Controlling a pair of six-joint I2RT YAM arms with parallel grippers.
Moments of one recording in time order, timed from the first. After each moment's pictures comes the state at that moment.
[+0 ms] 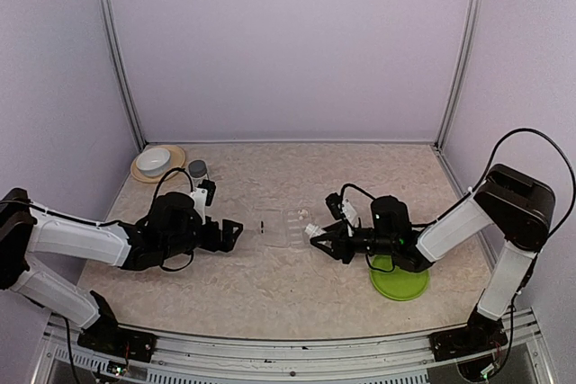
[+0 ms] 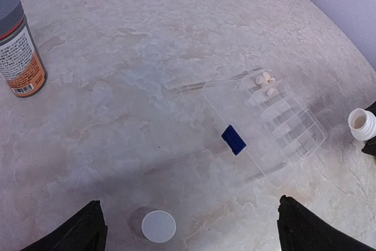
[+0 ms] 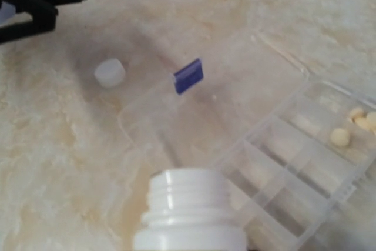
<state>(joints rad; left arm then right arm) -0.77 1.36 0.49 0.35 -0.19 -0.35 0.77 1.77 0.57 0.85 -0.35 0.13</state>
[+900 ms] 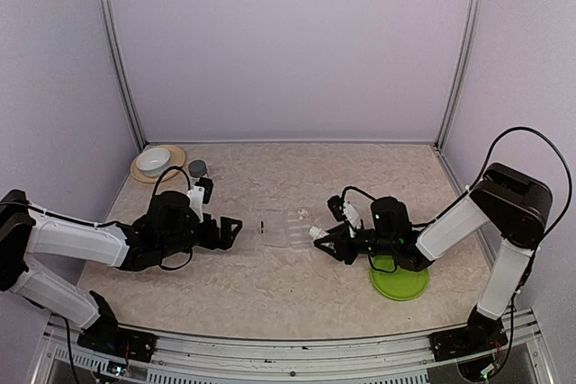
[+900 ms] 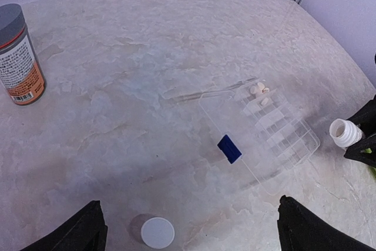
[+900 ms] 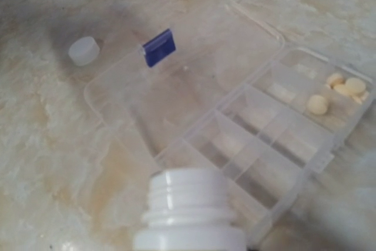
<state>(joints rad) -0.74 1.35 0.47 0.40 -0.16 -0.35 0.74 1.79 0.57 0.81 -0.35 0.12</state>
